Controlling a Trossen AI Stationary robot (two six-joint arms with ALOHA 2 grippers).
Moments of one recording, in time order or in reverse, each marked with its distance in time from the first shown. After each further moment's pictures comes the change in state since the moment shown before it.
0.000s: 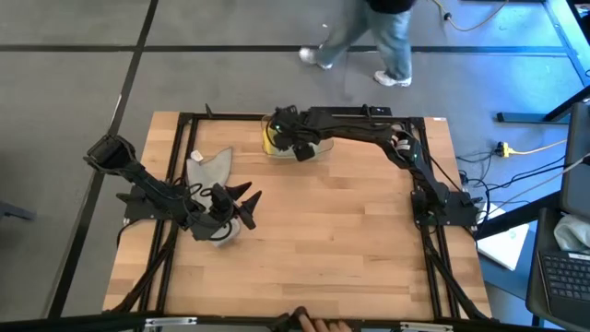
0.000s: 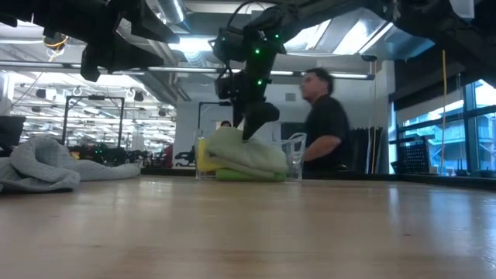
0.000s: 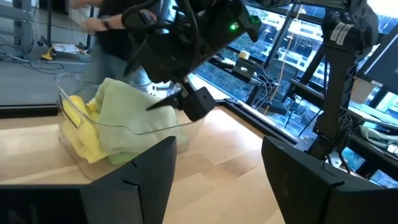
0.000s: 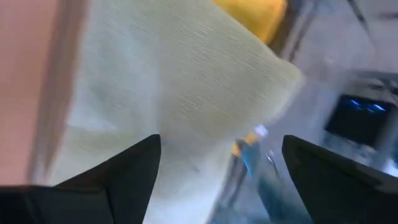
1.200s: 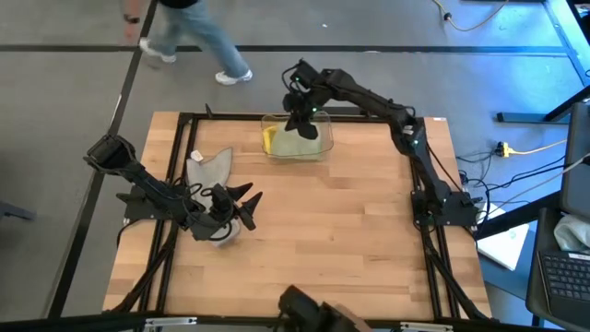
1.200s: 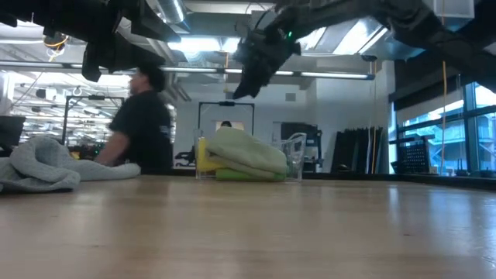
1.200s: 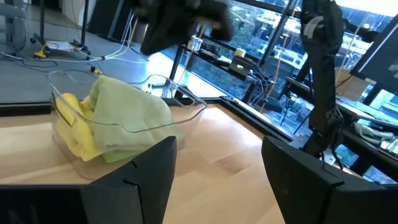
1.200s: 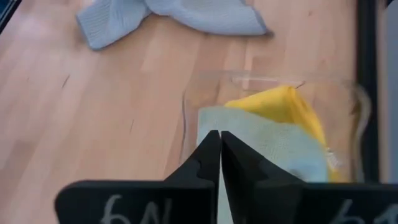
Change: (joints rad) left arm -0.001 0.000 0.000 0.005 0.020 0.002; right arm -0.250 0.023 0.276 -0.223 -0.985 0.277
